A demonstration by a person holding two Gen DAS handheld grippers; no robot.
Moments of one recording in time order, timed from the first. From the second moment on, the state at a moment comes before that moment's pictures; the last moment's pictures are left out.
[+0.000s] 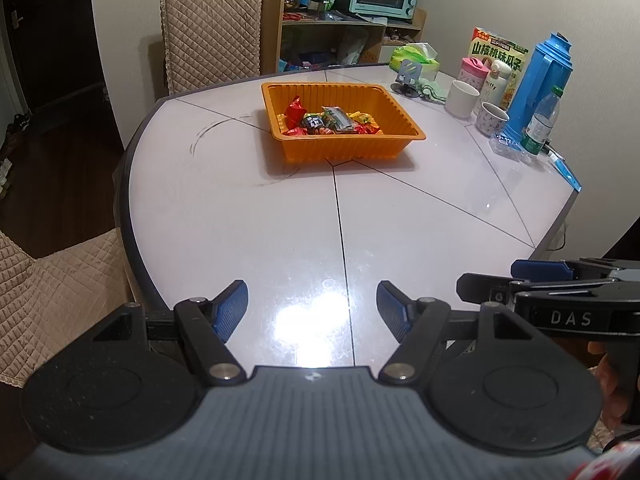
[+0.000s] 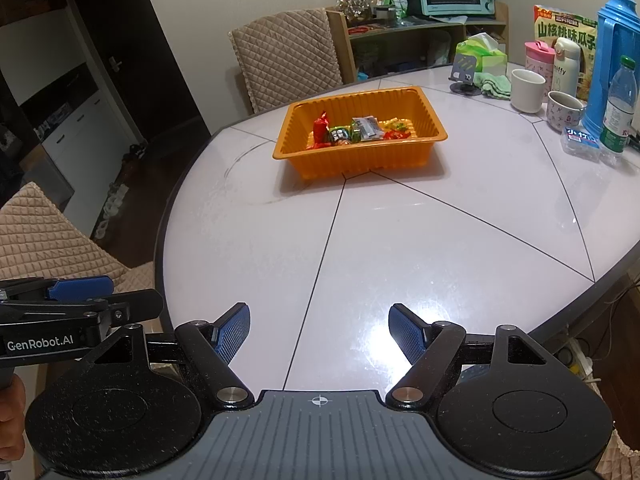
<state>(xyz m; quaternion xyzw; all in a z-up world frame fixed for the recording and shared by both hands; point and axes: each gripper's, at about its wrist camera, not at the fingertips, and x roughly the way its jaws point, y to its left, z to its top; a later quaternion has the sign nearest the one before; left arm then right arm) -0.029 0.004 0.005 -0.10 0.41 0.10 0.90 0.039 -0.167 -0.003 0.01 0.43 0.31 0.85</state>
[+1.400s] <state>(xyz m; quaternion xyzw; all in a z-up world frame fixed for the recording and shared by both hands) -0.023 0.000 0.010 -0.10 0.41 0.10 0.90 0.044 -0.166 -0.003 0.01 0.43 0.31 0.84</state>
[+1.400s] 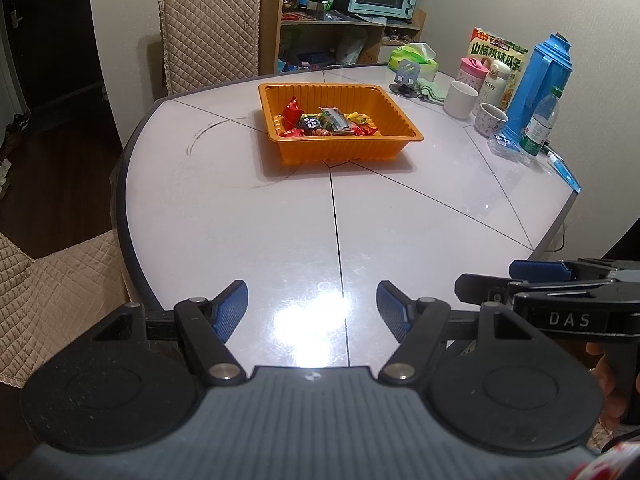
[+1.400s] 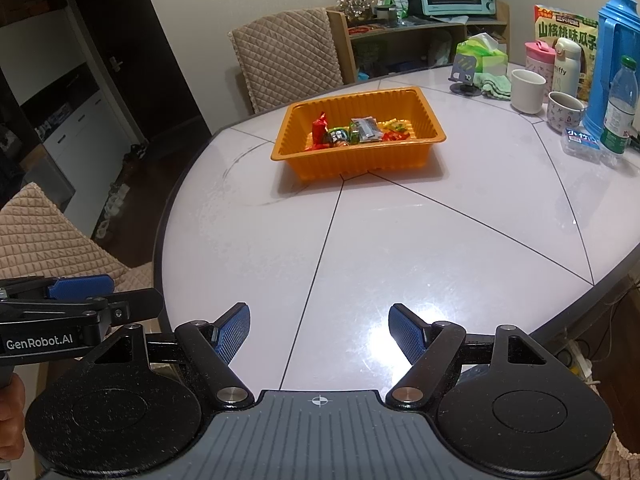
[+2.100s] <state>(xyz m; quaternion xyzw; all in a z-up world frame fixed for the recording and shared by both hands) -0.011 -0.004 0.006 -0.10 0.41 0.09 0.90 0.049 -0.170 -0.004 0.01 0.44 0.31 0.84</state>
